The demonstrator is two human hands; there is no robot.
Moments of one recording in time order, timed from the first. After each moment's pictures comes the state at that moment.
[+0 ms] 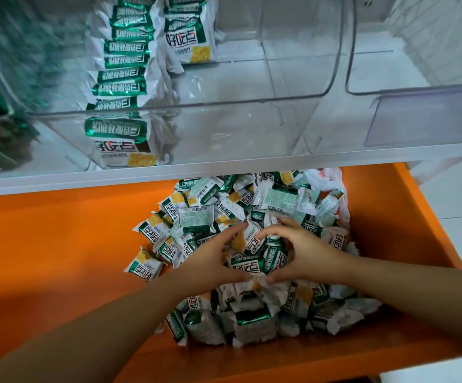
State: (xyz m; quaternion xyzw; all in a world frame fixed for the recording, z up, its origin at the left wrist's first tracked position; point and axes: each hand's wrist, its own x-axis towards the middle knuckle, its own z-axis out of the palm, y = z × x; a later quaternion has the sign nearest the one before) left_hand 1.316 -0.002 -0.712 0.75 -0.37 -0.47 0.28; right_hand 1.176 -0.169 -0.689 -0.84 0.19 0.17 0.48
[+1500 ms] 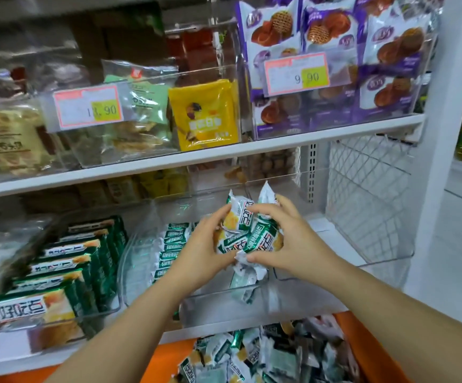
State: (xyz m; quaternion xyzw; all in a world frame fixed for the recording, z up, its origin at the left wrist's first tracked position) left_hand 1.372 -0.082 -0.450 0.75 -0.51 -0.07 0.40; right_hand 1.219 -0.207 -0.434 -0.88 0.11 -0.27 0.37
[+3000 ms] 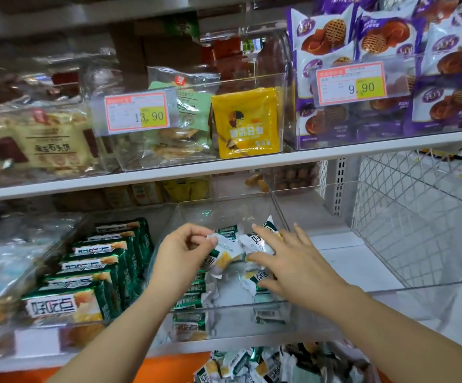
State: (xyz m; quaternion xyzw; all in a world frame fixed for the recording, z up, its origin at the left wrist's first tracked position) left_hand 1.404 -0.037 -0.437 0.74 -0.34 -0.02 0.58; right_hand 1.266 -0.191 -0.461 -0.97 0.08 -0.21 -0.08
